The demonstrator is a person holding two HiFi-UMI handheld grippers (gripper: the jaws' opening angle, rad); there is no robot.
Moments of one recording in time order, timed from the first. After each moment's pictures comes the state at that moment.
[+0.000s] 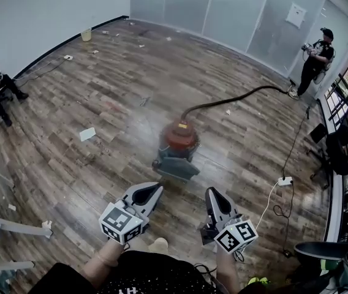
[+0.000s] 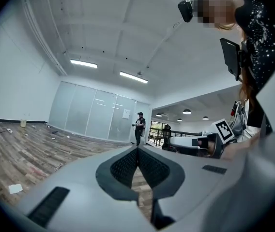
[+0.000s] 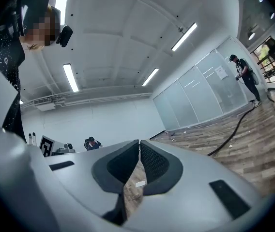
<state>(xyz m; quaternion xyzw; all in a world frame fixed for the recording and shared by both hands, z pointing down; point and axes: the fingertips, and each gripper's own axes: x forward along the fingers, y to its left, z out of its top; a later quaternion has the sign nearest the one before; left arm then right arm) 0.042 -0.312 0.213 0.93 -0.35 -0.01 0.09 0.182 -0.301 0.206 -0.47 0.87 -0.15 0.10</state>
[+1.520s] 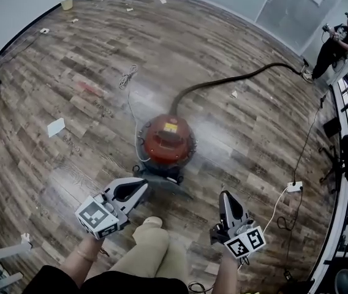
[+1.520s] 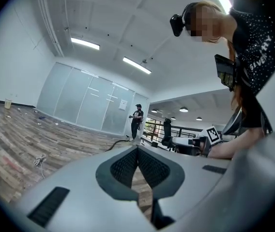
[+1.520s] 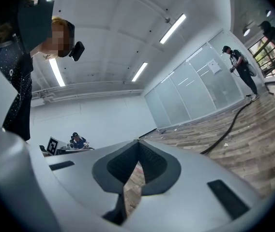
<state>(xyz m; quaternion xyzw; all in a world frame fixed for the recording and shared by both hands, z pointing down) 0.111 -0.639 0.434 0.95 -0.29 -0.01 0.13 0.325 -0.610 0.424 -0.49 0.85 -0.16 0.10</state>
